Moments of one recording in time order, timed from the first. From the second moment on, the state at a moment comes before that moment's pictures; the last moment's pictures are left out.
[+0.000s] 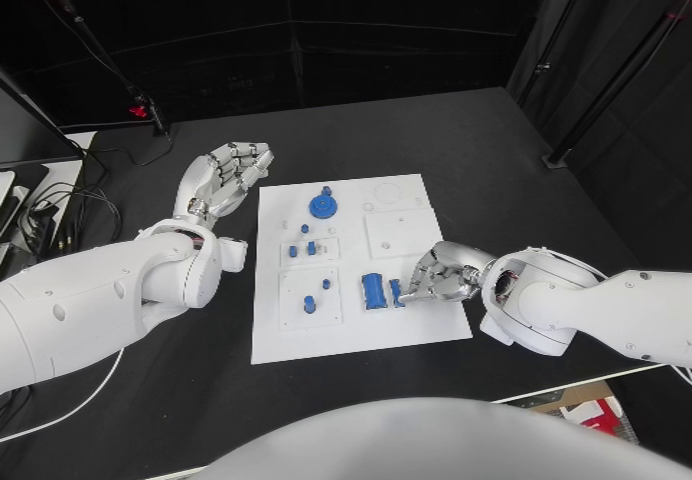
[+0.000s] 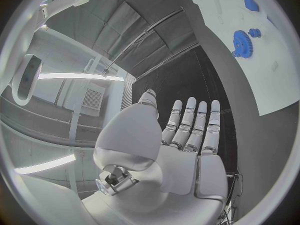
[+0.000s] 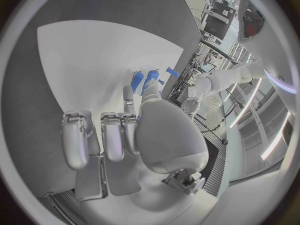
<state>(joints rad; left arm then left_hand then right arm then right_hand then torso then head) 1.22 -0.66 -0.24 1.35 -0.15 -0.56 0.68 1.32 0.12 -0.14 0.29 0.32 0.47 0.16 0.57 0.07 0.58 0.24 0.53 0.07 0.34 0.24 0.69 0.09 0.12 0.51 0.29 0.07 0.53 1.02 -1.17 -0.13 1.95 -1.17 -0.40 -0.41 1.36 0.03 -0.23 0.28 0.05 0.94 0.11 0.50 0.28 1.46 0.04 1.57 1.31 1.47 -0.01 1.57 1.31 0.01 1.47 0.10 1.57 1.31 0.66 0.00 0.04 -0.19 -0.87</state>
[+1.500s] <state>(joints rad) 1.22 -0.66 -0.24 1.35 -0.15 -0.56 0.68 1.32 0.12 -0.14 0.29 0.32 0.47 0.16 0.57 0.07 0.58 0.24 0.53 0.07 0.34 0.24 0.69 0.08 0.12 0.51 0.29 0.07 0.53 1.02 -1.12 -0.13 1.91 -1.28 -0.33 -0.47 1.39 0.05 -0.21 0.28 0.05 0.94 0.10 0.51 0.28 1.46 0.04 1.57 1.31 1.47 -0.01 1.57 1.31 0.01 1.47 0.10 1.57 1.31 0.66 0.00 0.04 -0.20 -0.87</state>
